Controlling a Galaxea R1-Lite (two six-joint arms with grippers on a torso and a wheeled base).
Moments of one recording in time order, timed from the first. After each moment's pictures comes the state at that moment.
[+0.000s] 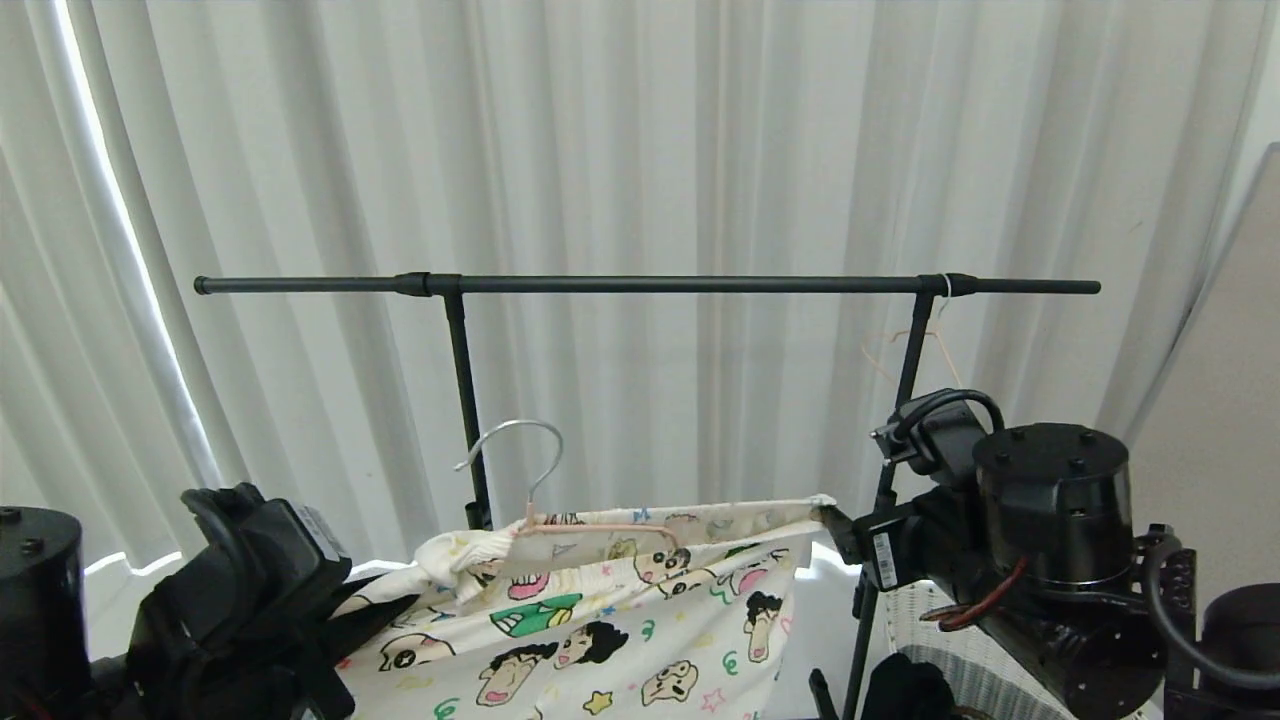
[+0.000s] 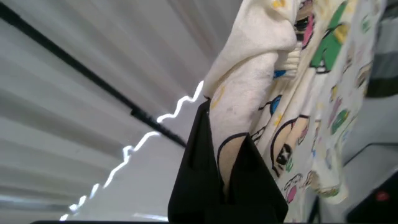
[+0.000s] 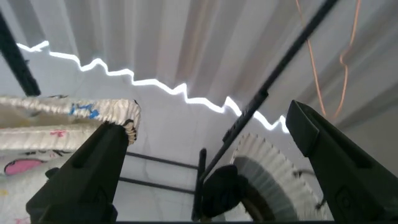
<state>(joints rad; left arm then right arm) -0.43 1.16 -0.32 -0.38 -0.05 0.51 0.84 1.67 -0.61 -0.69 -0.59 0.04</state>
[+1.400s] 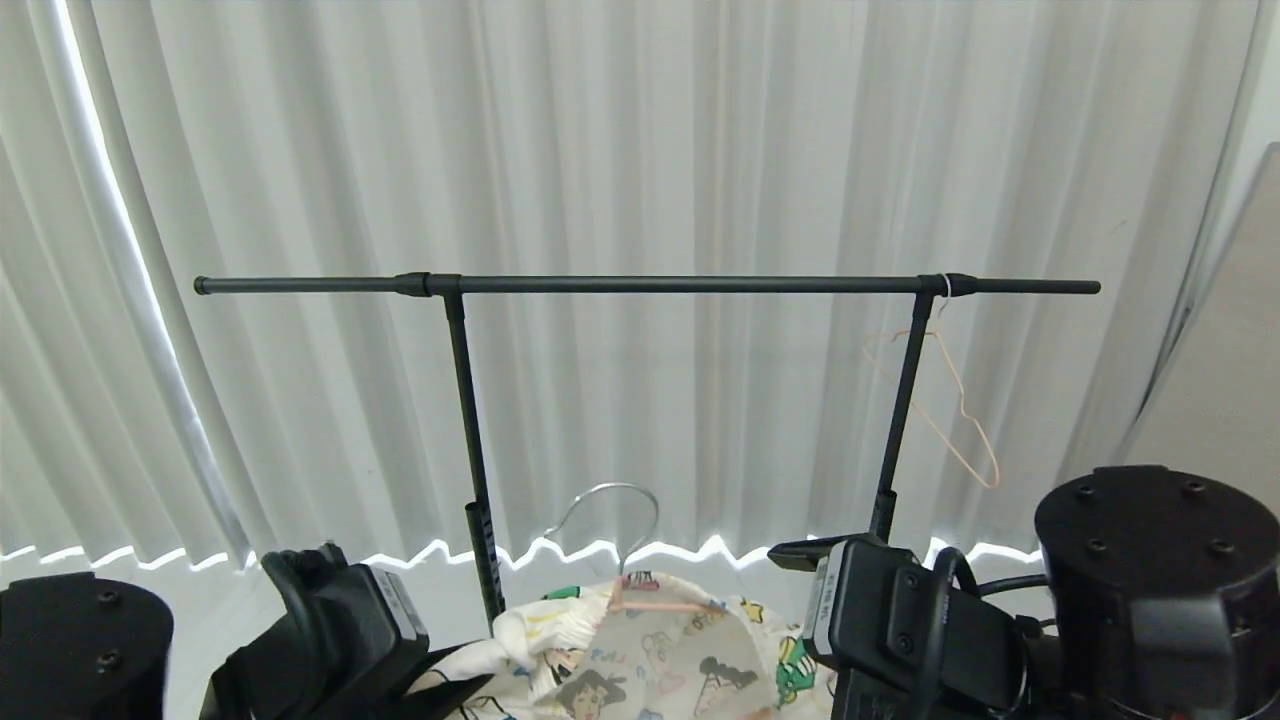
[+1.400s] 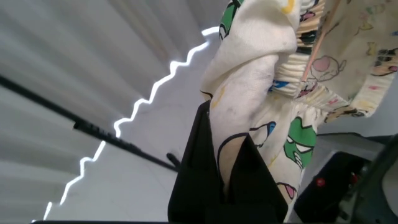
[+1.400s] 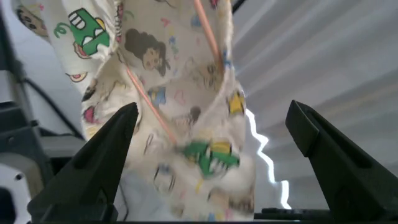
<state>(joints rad) -0.77 1.20 -0.31 -0.38 0.05 0.29 1.10 1.52 -0.66 -0.42 -0.03 -0.33</state>
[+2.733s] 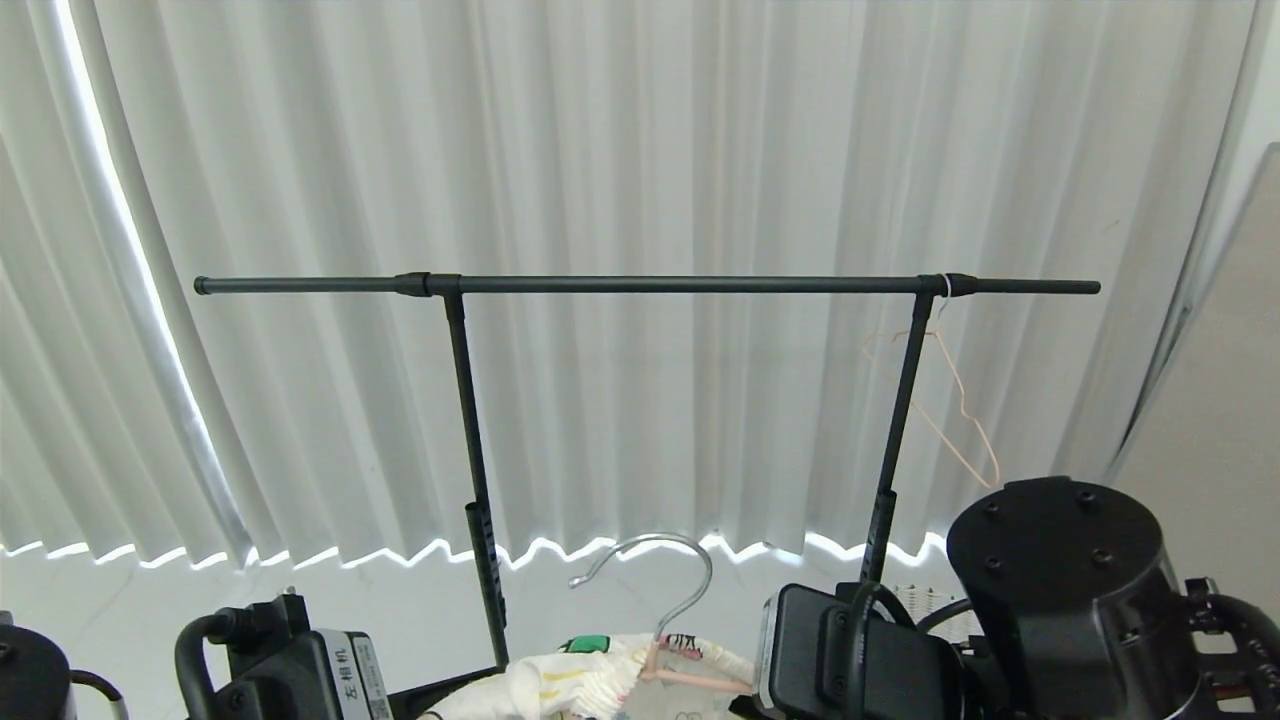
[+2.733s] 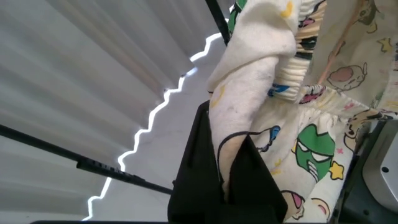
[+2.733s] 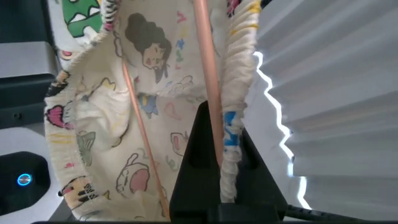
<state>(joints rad) -0.88 1.13 -0.31 -0.39 0.05 0.37 1.12 1.57 -0.74 -0.26 0.02 -0.33</state>
